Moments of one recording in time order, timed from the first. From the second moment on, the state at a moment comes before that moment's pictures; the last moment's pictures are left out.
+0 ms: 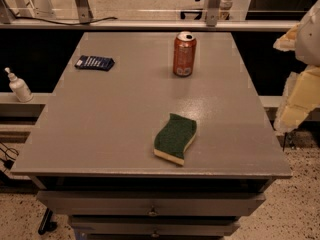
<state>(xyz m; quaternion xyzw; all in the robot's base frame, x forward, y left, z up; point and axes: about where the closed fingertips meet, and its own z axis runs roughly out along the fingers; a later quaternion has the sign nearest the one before) 0.438 -0.216 0.978 -0.60 0.78 -0.04 0.16</state>
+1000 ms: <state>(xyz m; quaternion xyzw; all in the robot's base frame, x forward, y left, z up) 0.467 -0.207 0.977 -0.60 0.77 -0.02 0.19</state>
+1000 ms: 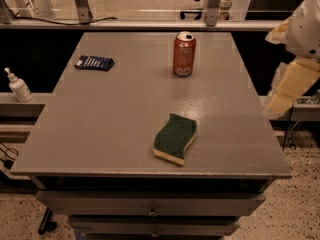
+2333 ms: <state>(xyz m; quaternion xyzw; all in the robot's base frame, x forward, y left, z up) 0.553 -0.121 0.973 -0.61 0.75 0.02 0.26</state>
